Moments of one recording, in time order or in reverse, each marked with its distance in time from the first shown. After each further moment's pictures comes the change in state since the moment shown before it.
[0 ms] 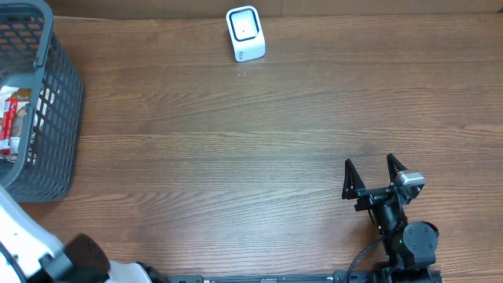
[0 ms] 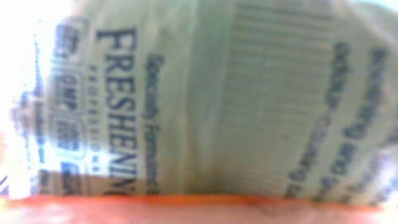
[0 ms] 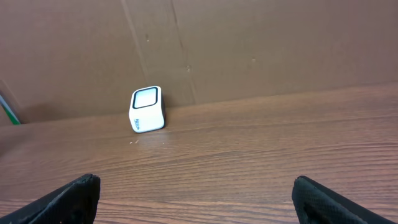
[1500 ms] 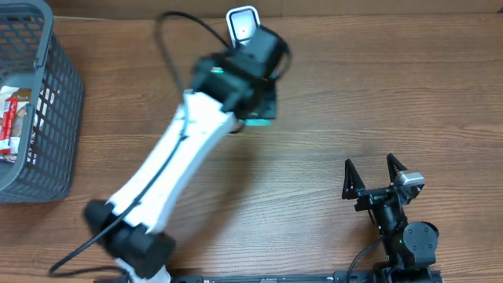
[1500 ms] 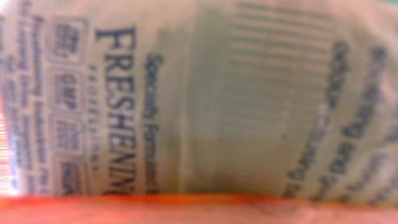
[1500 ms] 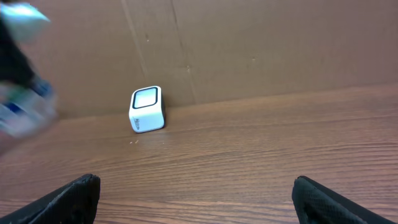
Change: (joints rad) left arm -1.294 0.205 -0.112 -0.268 -0.232 -0.720; right arm 0.000 0.000 0.000 0.000 0.000 0.000
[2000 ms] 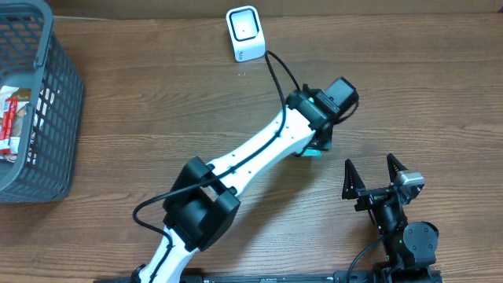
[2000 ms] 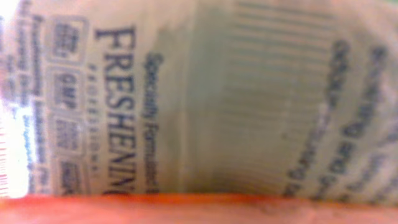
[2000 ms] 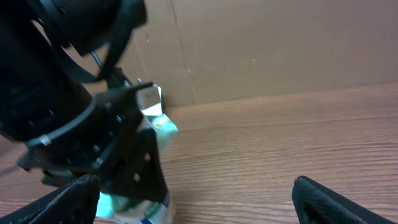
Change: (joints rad) left arm -0.222 0.340 -0.013 0.216 0.000 -0.132; right arm 0.000 0.000 0.000 0.000 0.000 0.000
